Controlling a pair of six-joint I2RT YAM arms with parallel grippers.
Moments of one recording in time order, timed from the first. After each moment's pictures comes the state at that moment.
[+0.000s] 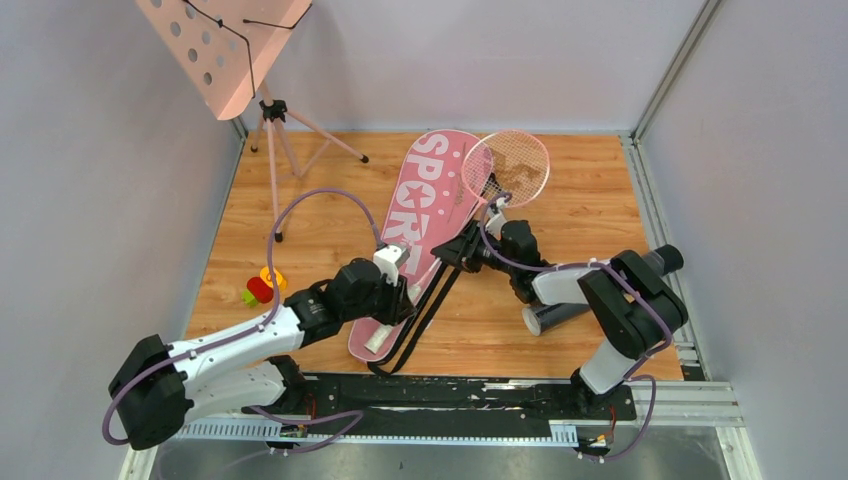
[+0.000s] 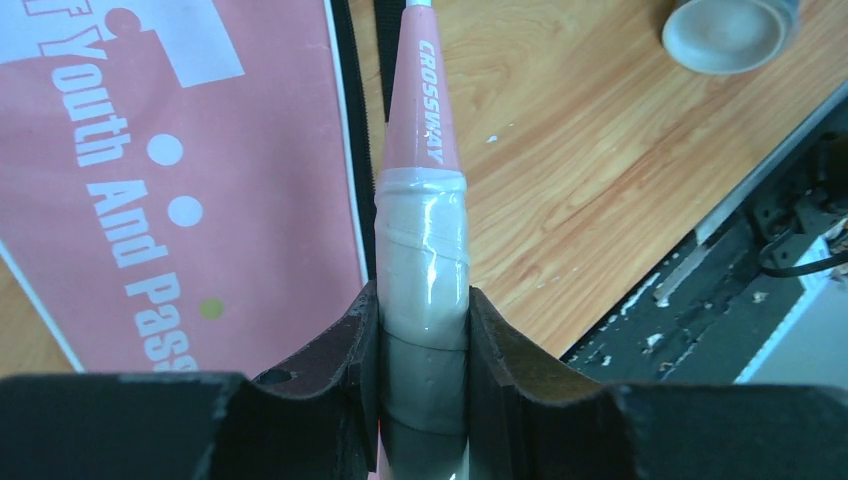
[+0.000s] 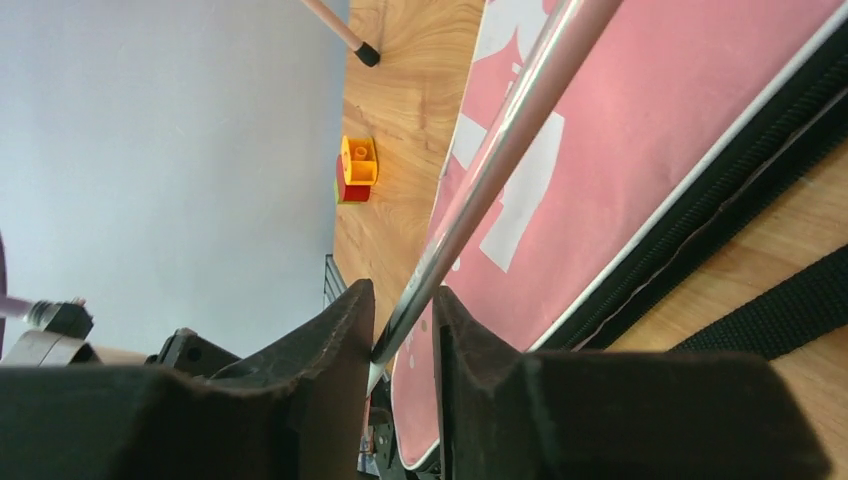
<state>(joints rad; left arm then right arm) -0.89 1.01 0.53 -0.15 0.04 -0.43 0.54 1.65 0.59 0.78 -0.44 1.14</state>
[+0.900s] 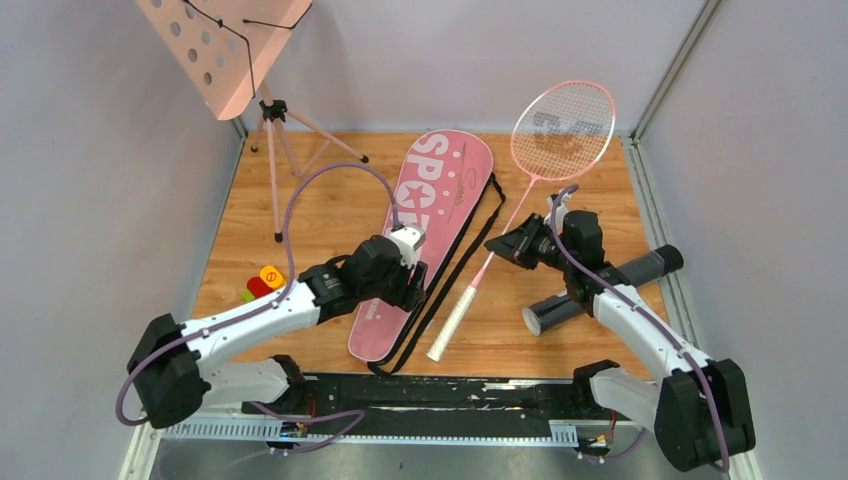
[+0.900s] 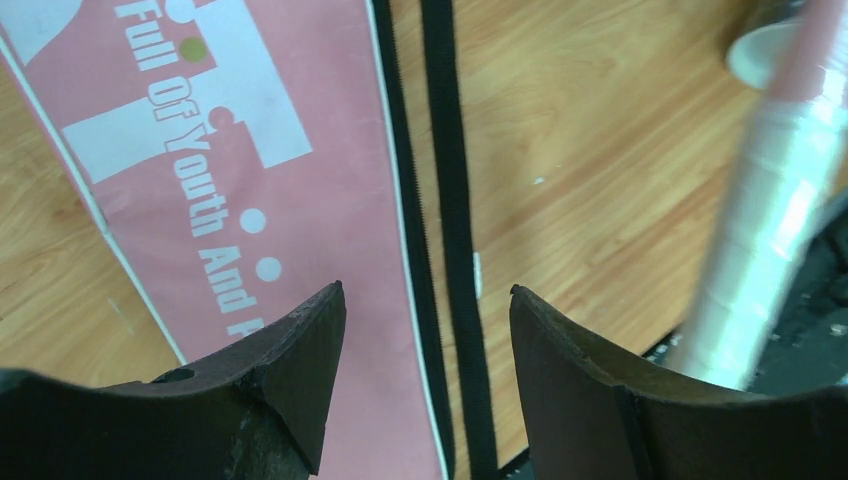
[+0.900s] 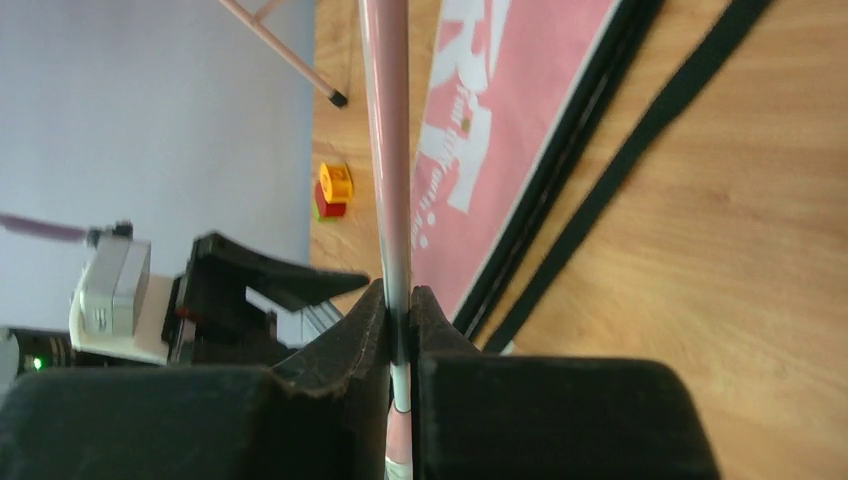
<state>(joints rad) -0.90 1.12 0.76 -0.32 -0.03 -0.33 0.28 1.10 0.58 0.16 -0.51 0.97</state>
